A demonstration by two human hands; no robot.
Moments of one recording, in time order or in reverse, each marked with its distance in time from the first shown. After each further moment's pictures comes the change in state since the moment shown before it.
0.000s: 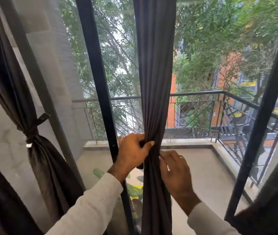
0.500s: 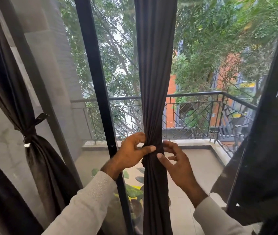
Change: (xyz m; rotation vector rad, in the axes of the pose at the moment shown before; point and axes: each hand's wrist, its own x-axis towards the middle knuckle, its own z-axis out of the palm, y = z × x) left_hand 0.004 -0.020 0.006 -0.416 -0.241 -0.021; right_hand 0.022 0.017 -0.012 0.576 -0.237 0.498
